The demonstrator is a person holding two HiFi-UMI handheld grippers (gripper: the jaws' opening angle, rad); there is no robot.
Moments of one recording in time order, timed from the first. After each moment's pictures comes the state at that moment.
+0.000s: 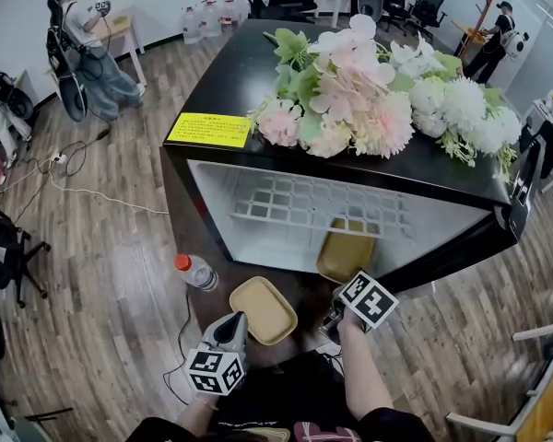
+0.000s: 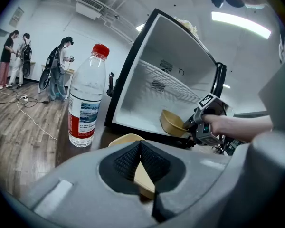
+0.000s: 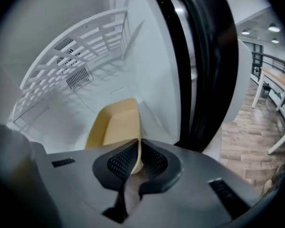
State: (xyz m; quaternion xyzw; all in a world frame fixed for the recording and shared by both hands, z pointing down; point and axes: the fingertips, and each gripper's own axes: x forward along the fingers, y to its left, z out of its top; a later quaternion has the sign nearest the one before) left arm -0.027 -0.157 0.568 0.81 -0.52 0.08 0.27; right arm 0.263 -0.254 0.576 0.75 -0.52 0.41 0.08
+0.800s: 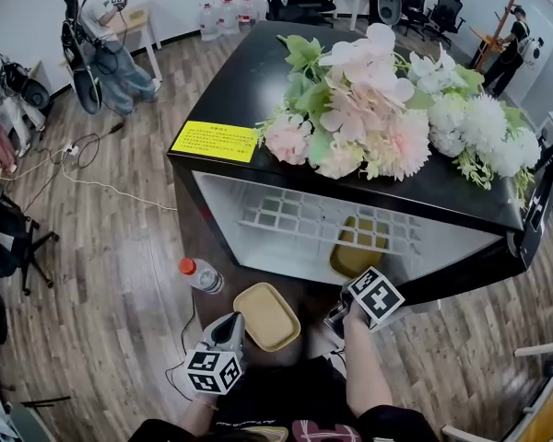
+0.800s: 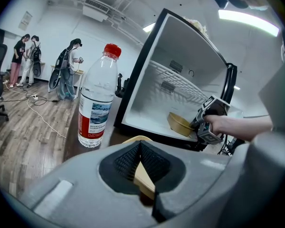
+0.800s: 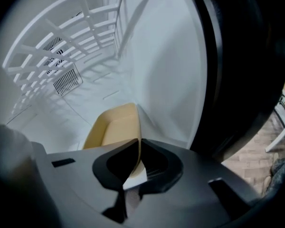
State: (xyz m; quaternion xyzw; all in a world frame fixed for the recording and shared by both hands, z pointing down) left arm -0.043 -0.168 0.574 0.77 -0.56 0.08 0.28; right arm 0.281 -0.287 0.579 0.77 -0.49 0.40 0.07
